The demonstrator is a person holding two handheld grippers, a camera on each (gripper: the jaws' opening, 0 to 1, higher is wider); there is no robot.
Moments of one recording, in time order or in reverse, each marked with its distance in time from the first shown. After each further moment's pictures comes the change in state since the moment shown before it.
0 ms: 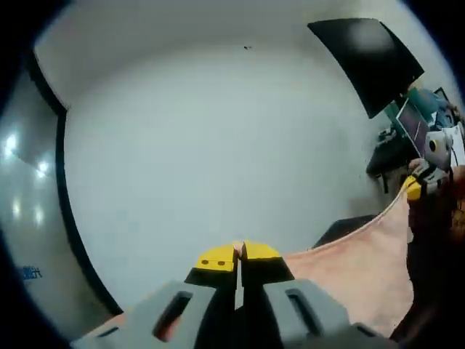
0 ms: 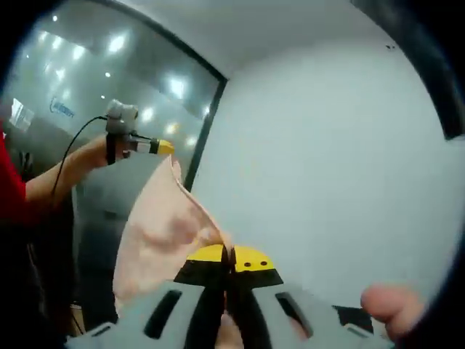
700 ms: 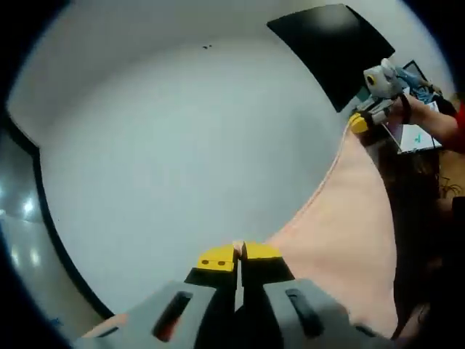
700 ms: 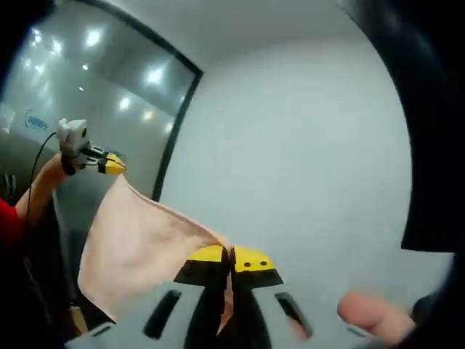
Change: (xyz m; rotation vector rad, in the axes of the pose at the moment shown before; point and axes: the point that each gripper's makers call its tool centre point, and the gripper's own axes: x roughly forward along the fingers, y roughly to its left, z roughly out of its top) left arm 0.005 -0.091 0.045 0.186 0.030 -0.235; right arm -0.051 -0.114 0.059 0.020 0.208 -0.231
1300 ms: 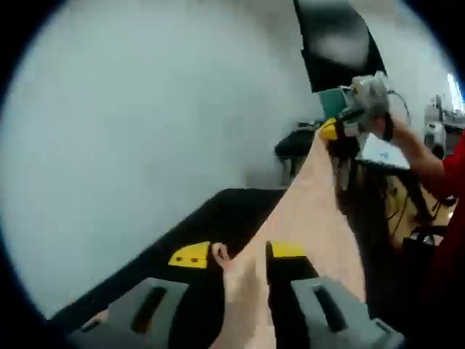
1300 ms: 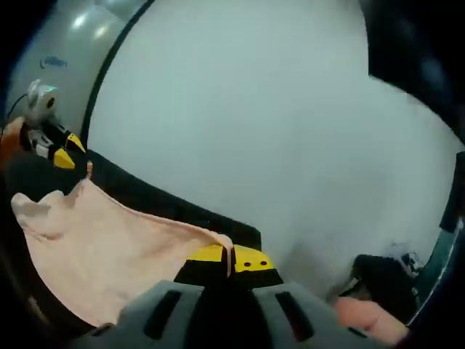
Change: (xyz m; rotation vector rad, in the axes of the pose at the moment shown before) left arm 0.143 -0.180 -0.132 -0.478 0.081 -0.487; right arm -0.009 -0.092 -0.202 -0.105 0.424 -0.354
